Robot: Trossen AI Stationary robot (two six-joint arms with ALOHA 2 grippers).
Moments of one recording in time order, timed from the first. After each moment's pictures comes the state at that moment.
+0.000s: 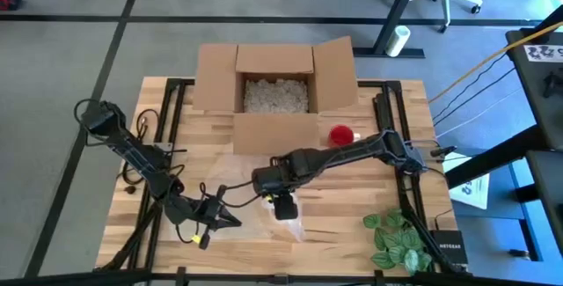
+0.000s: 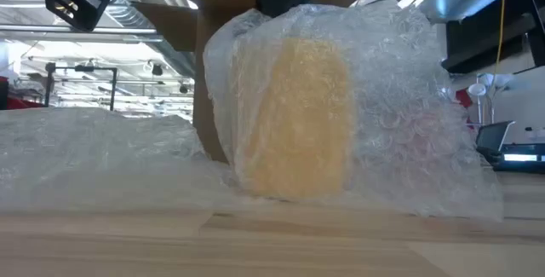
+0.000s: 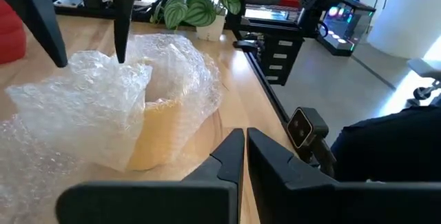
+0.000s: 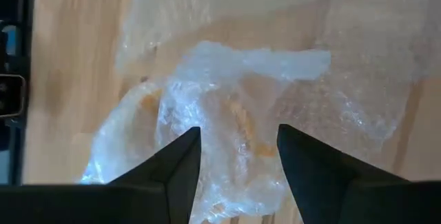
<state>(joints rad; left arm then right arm) -0.80 1.38 0.51 0.58 -0.56 -0.33 0.25 2.19 2.09 -1.17 -0.07 0.10</state>
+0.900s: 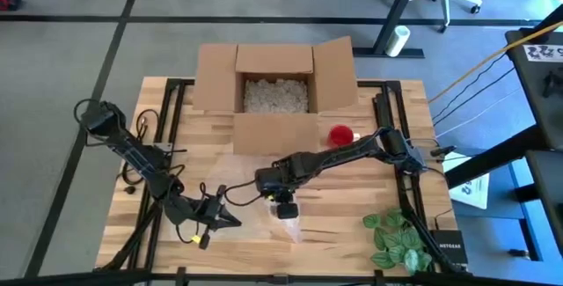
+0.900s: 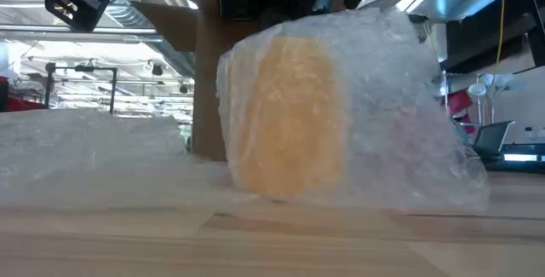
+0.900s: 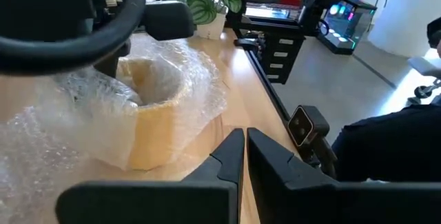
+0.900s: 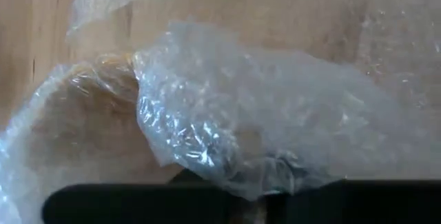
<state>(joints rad) -0.80 1.38 0.51 0.57 -0.56 -0.34 0.23 2.19 1.80 -0.92 -0.16 0.12</state>
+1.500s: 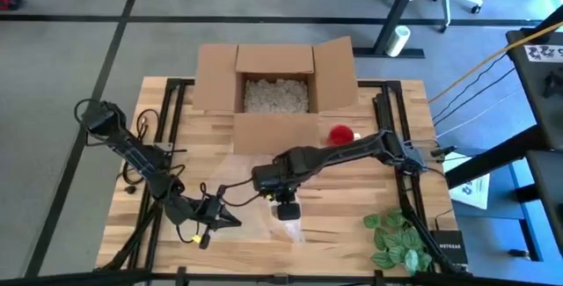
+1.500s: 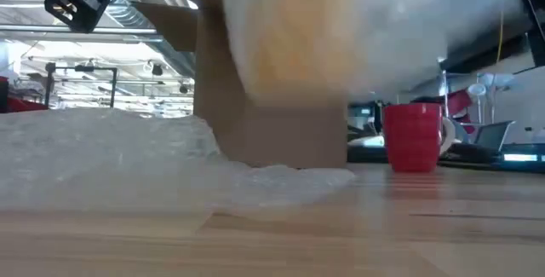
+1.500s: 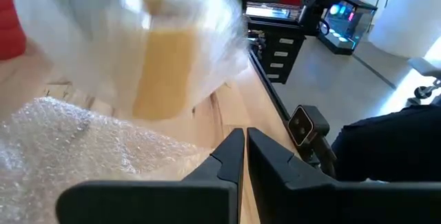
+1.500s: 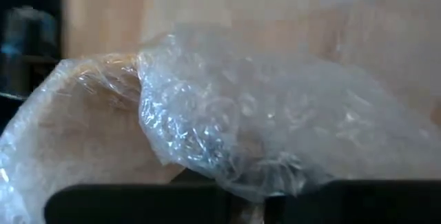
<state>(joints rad) -0.80 1.38 0.51 0.57 -0.56 -0.34 0.25 2.20 2.23 -1.29 -0.18 0.13</state>
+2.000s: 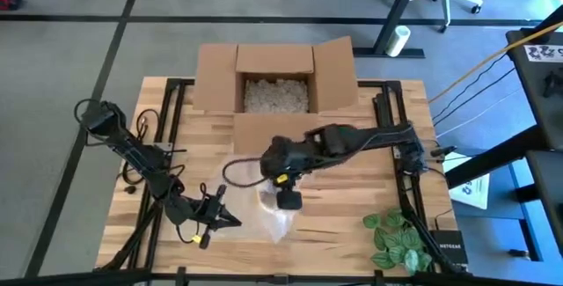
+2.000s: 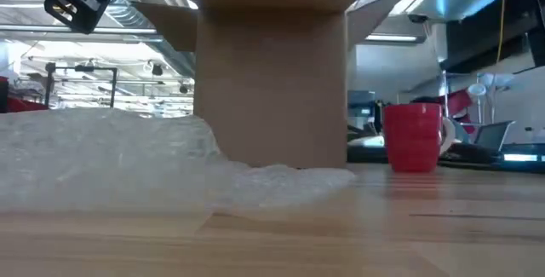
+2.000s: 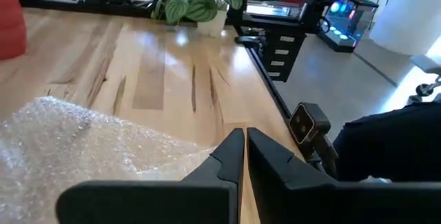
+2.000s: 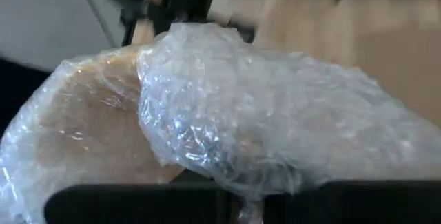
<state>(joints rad) -0.80 1.38 0.51 0.56 -0.56 -0.34 0.23 2.02 2.35 -1.14 0.01 0.14</state>
